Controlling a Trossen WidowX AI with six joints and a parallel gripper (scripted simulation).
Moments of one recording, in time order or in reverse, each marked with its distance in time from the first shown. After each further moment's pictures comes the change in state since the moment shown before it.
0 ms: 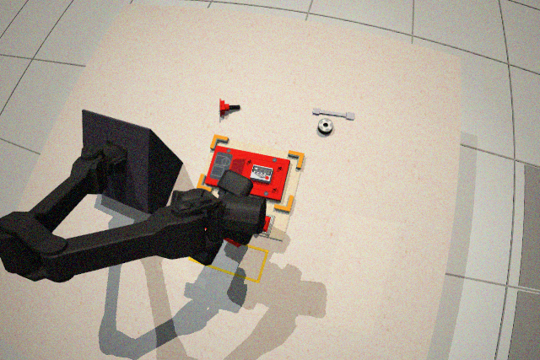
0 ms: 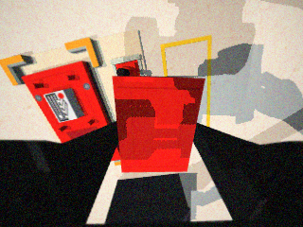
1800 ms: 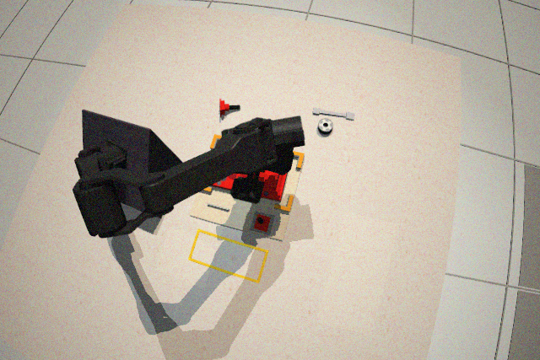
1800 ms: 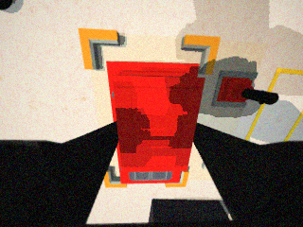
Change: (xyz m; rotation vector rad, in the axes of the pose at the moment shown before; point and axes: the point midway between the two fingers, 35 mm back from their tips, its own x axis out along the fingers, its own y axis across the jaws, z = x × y) arm 0.050 0.149 -0.005 -0.234 0.011 -0.017
